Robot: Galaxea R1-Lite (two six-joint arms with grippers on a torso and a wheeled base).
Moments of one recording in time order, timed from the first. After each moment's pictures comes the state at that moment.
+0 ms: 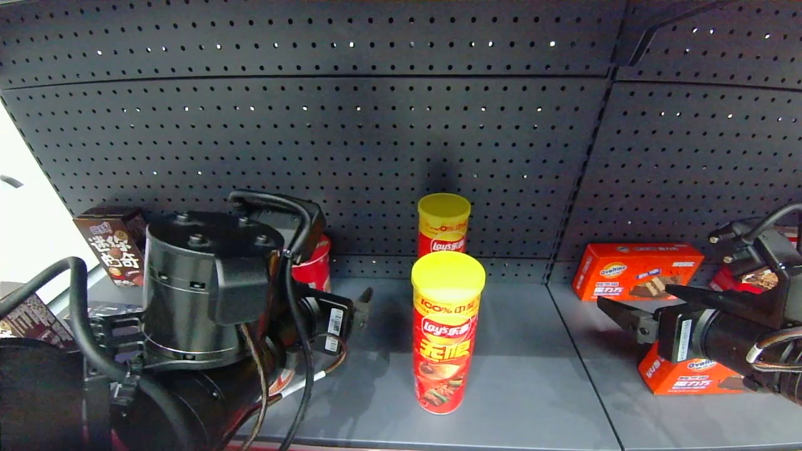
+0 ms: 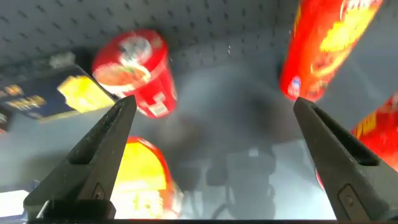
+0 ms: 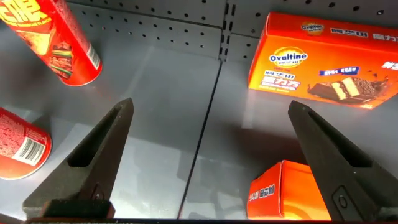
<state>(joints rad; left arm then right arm) -0.80 1.56 -0.78 -0.38 0.64 -0.10 0.43 1.29 -0.49 -0.53 -0.22 0.04</state>
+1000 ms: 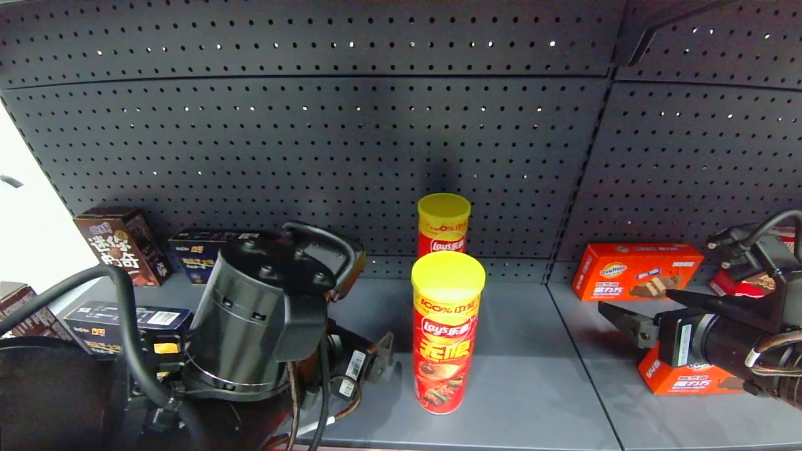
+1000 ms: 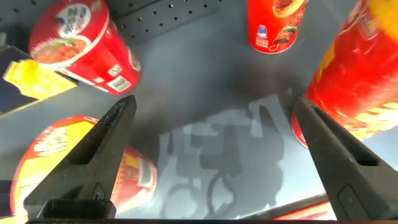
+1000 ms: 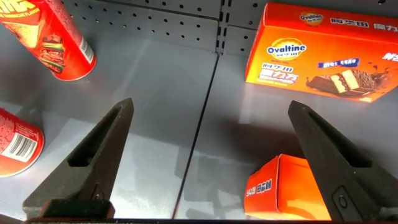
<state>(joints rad) -0.88 1.58 -0.84 -0.14 0.59 -0.11 0.43 1.30 -0.48 -0.53 -0.21 0.04</state>
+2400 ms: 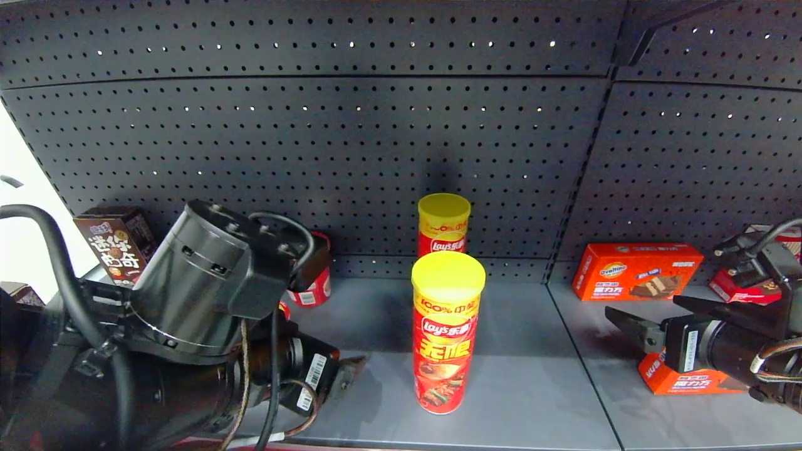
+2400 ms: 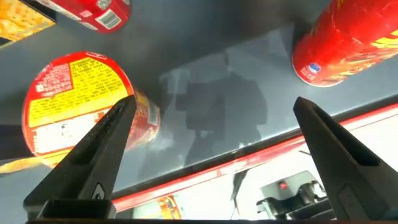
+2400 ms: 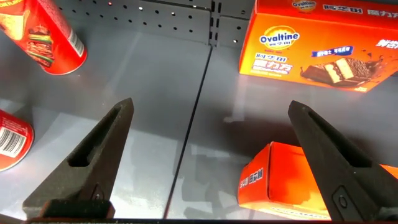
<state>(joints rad) -0.81 1.52 -0.98 0.25 0.41 -0.26 0.39 1.29 -0.44 -0.55 -0.20 0.04</state>
